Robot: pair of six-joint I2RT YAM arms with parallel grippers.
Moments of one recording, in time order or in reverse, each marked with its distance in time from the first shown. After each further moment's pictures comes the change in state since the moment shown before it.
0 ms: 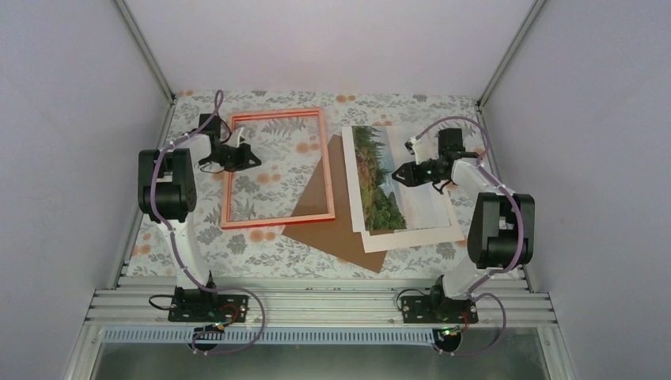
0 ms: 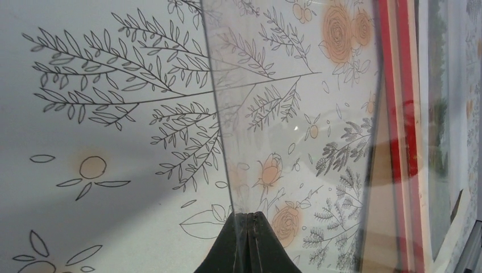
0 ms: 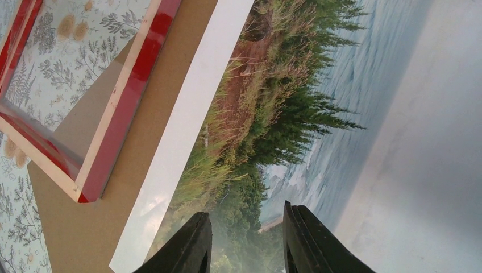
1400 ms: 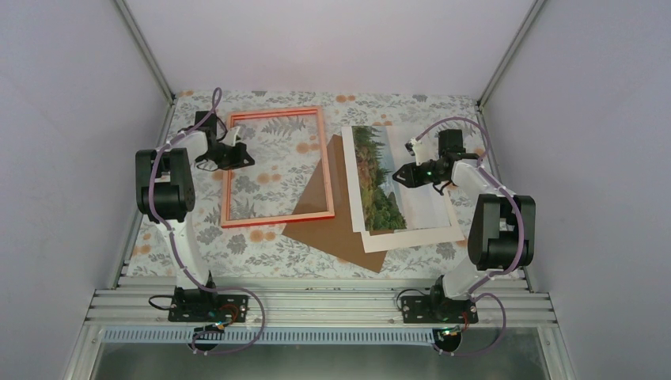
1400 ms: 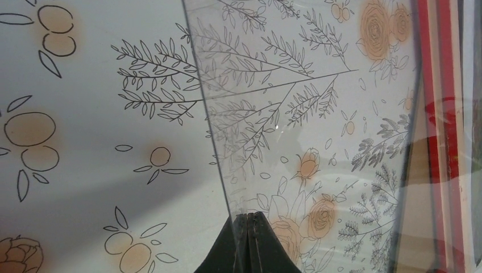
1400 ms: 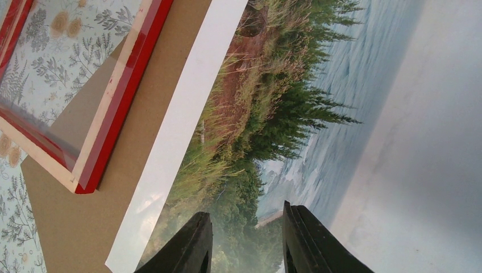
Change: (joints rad) left arm 0.020 0.000 0.045 -0.072 -0.094 0.074; right arm 0.000 -0.013 -0.014 0.004 0.016 0.000
